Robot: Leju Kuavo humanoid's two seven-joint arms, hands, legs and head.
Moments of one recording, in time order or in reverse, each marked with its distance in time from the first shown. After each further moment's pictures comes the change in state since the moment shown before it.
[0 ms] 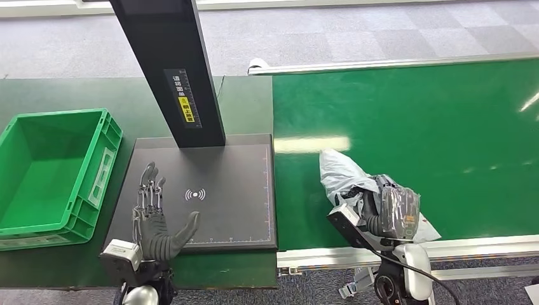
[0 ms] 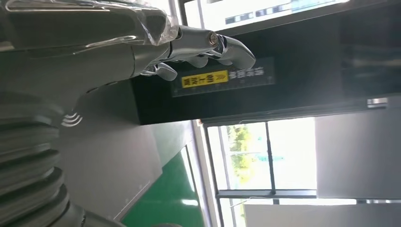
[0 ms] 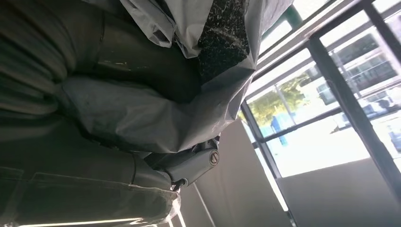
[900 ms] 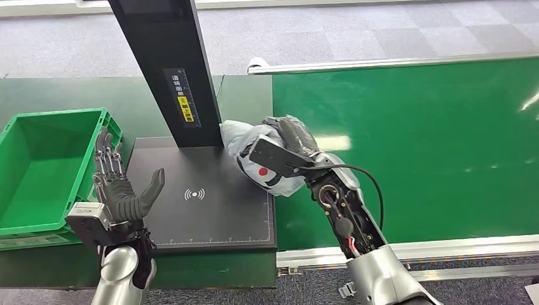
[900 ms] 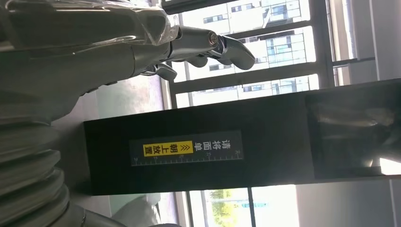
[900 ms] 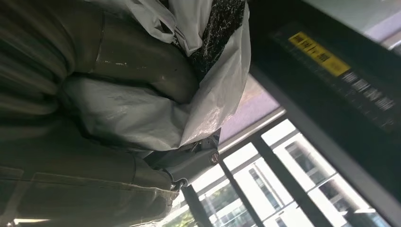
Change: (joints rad) left arm -0.196 0.023 0.152 0.047 0.031 0.050 0.015; right arm -0.607 0.179 0.278 0.483 -0.383 0.523 -0.081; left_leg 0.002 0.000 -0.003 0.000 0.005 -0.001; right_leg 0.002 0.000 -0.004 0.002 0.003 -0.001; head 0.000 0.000
